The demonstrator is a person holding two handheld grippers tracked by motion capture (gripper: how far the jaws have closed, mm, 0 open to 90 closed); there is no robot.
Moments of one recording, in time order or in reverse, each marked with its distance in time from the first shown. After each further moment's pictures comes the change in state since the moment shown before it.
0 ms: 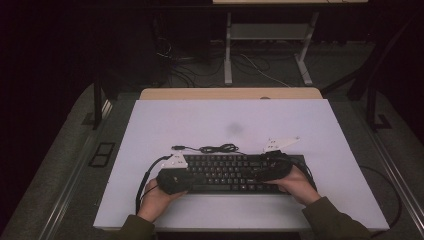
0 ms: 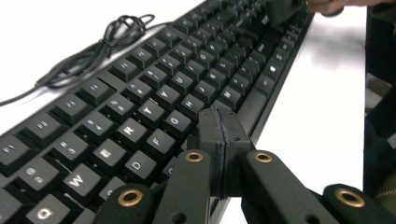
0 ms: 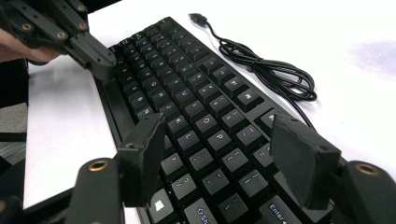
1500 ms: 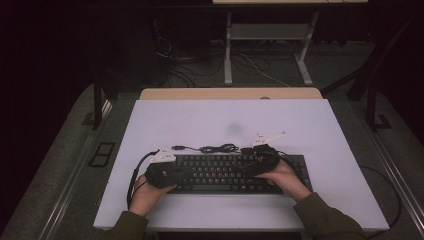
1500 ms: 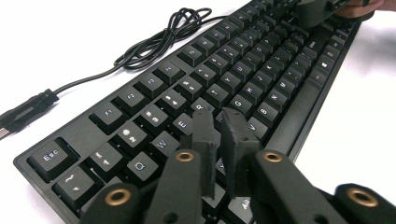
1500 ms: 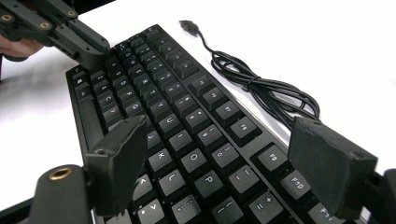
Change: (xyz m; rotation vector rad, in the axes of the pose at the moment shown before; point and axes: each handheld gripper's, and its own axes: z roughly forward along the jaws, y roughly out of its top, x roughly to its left) left arm 0.023 -0.006 -0.022 -0.013 0.122 -0.046; right arm -0.006 0.016 0.031 0.004 -0.019 -0.002
